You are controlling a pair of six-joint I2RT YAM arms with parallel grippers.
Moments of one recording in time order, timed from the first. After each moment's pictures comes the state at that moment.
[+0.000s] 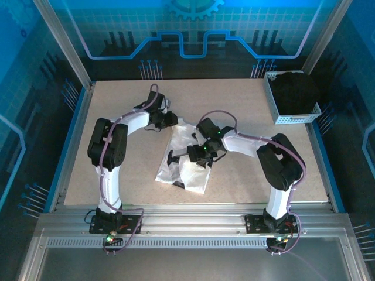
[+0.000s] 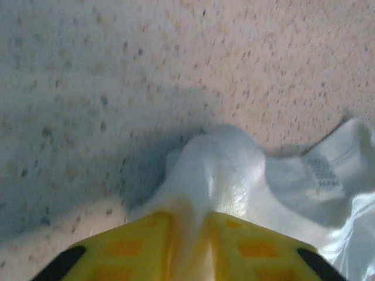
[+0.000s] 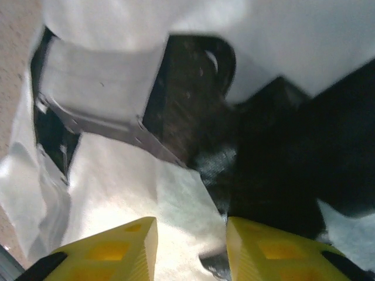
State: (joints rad) left arm -0.24 2.10 1.46 -0.34 0.34 -0.48; right arm 0.65 1.83 1.14 -0.51 -0.34 0.41
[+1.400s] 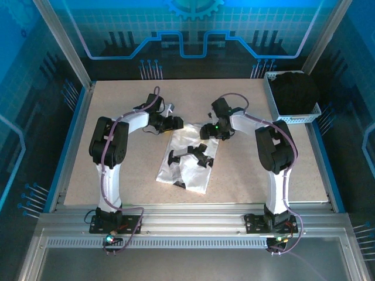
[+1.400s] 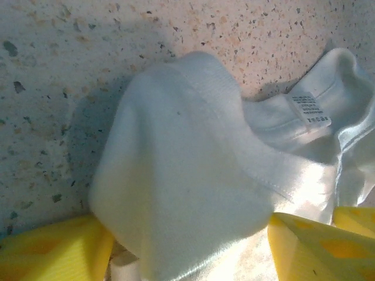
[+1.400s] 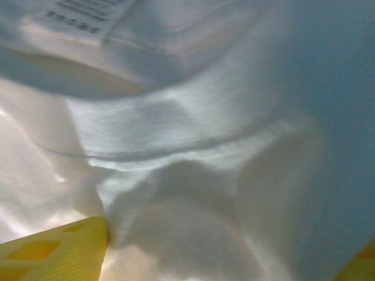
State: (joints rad) left arm -0.23 2.12 1.43 -0.38 0.55 -0.33; right arm 0.41 2.04 1.43 -0.61 -0.23 0.31
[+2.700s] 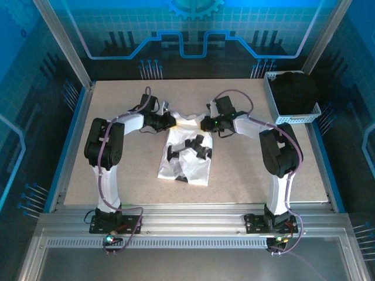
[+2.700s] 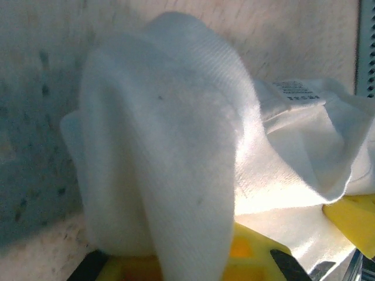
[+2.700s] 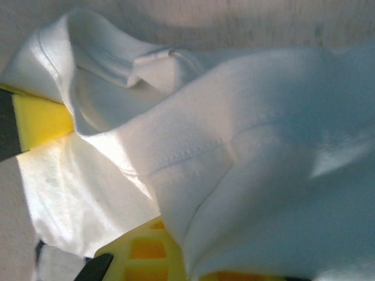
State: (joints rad) left arm -0.18 2.07 1.37 -0.21 0.63 -0.53; right arm 0.39 1.96 1.35 -0.26 -0.37 0.39
